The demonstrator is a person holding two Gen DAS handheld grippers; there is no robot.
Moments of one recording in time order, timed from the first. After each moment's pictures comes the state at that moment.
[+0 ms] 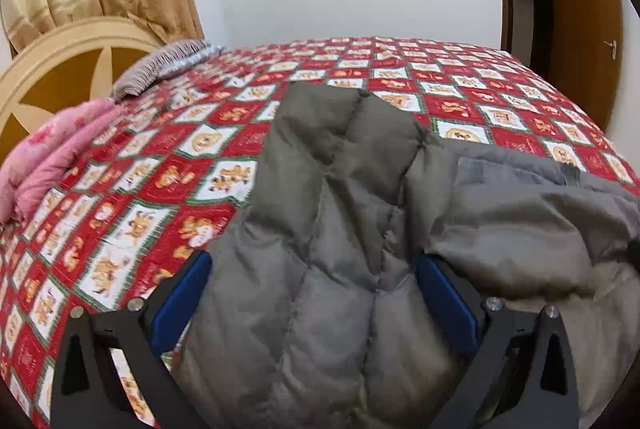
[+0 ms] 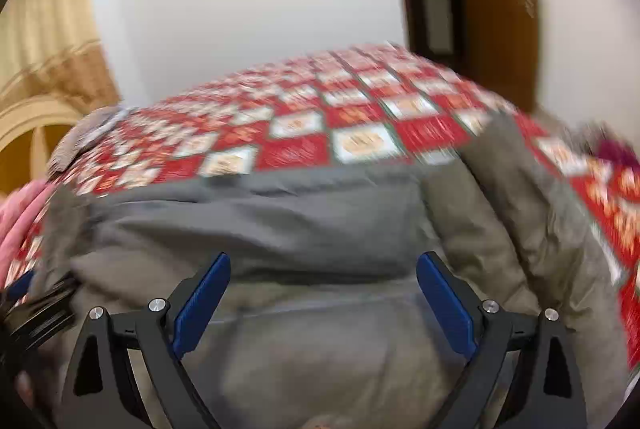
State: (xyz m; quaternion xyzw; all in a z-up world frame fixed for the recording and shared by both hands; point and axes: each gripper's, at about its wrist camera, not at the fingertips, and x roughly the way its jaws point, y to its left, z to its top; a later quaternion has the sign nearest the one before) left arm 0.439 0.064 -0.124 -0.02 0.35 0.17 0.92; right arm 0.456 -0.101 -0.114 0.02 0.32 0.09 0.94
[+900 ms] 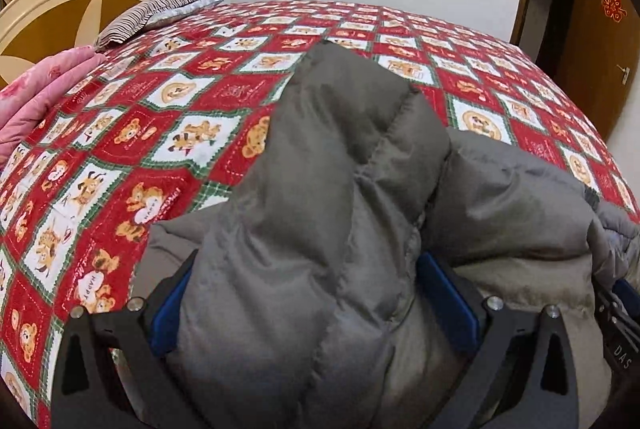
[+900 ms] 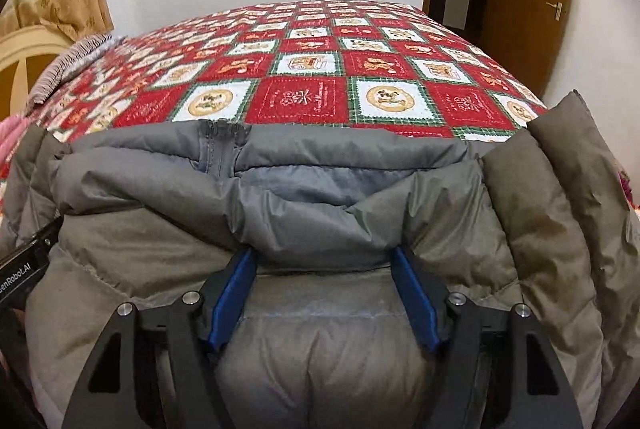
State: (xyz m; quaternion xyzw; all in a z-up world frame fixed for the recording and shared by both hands) left arm 0.477 0.075 -0.162 -0.08 0.40 0.16 0.90; right arm 0.518 -0.086 -0.163 -0.04 0.42 0.05 0.91
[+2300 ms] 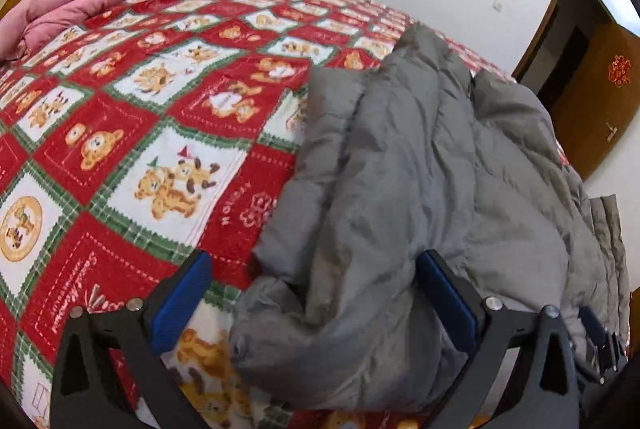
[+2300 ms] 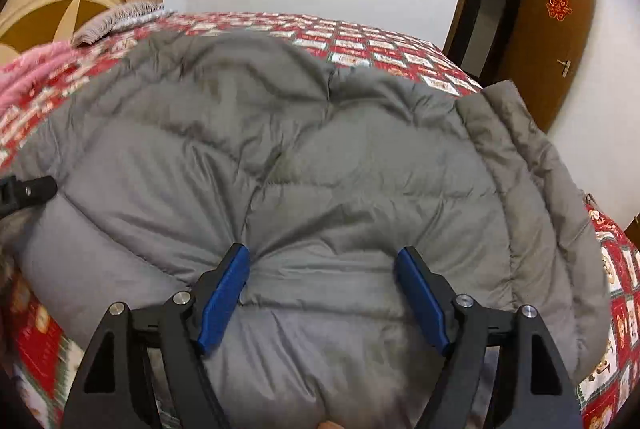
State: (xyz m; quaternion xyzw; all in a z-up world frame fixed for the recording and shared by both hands) left arm 0.311 0.126 -0.175 -0.21 0.40 0.14 0.88; right arm 0.343 -0.067 -0.167 -0.14 0.37 0.07 0.92
